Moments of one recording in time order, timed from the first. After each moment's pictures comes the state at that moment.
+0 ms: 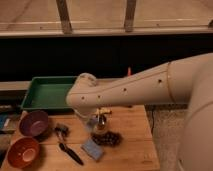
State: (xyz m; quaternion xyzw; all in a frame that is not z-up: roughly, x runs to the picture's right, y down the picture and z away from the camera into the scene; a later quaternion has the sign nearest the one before) arm -0.072 0.141 0.688 -0.26 0.06 0.33 0.90
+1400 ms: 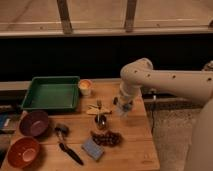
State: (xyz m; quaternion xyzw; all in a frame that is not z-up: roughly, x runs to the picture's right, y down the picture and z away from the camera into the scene) arm 0.094 0.088 0.781 -0.28 0.10 0.51 0.81
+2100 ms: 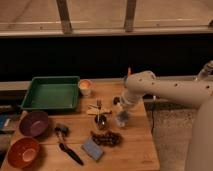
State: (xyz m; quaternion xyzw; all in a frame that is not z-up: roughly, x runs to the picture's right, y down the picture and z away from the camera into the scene) arm 0.092 0.123 0.800 -0.32 0.07 0.53 0.78
